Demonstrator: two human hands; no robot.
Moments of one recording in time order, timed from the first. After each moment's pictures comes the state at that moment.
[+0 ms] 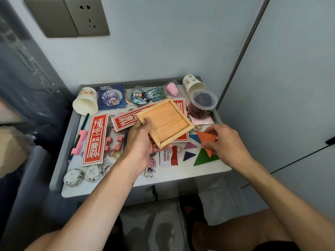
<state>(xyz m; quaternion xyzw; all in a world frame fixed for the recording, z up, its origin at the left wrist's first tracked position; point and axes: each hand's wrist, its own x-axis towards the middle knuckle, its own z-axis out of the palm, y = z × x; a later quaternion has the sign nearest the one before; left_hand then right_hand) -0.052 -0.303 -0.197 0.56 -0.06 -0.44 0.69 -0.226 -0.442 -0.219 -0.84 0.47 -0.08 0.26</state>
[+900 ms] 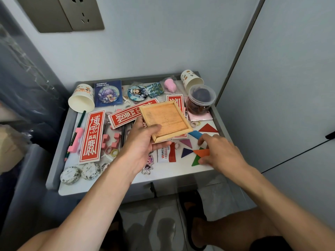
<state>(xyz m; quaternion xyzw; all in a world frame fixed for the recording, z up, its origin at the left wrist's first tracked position) -0.052 -0.305 -0.208 0.56 -0.11 -0.47 0.67 -0.227 -0.419 -0.224 -0.88 0.44 0.09 0.16</state>
